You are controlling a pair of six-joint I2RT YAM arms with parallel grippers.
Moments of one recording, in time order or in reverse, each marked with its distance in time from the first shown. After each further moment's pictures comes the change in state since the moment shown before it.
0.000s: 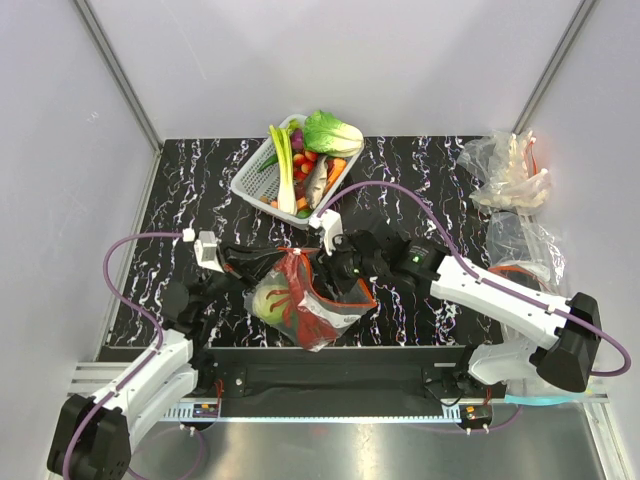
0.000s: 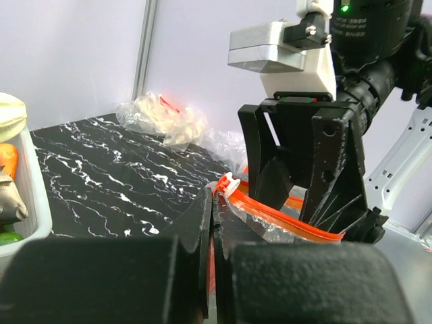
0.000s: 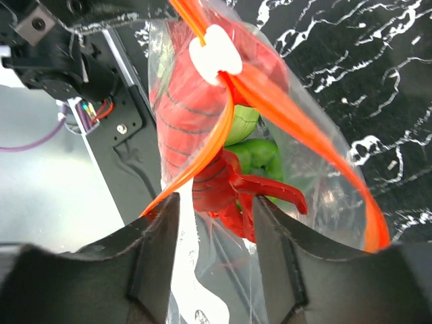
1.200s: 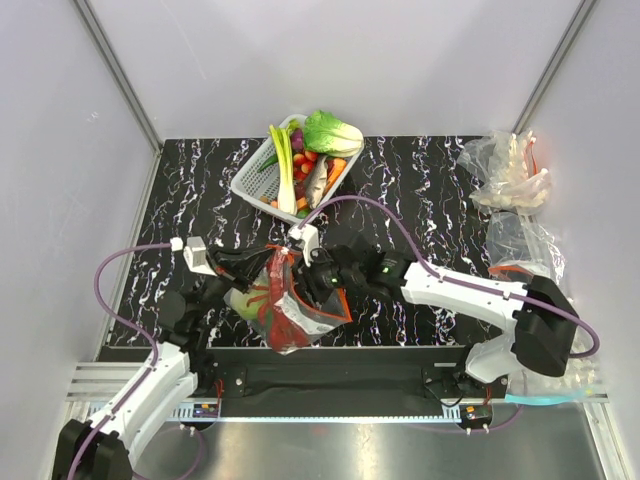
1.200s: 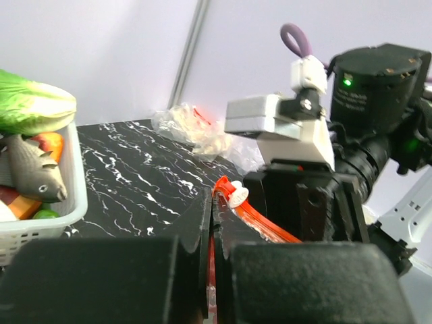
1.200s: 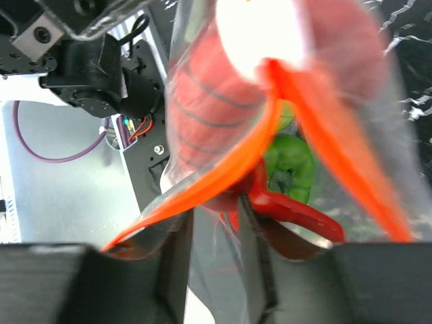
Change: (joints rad) left arm 0.013 -0.142 -0.055 -0.111 -0.139 -0.003; right arm 0.040 0.126 -0.127 0.349 -0.121 0.123
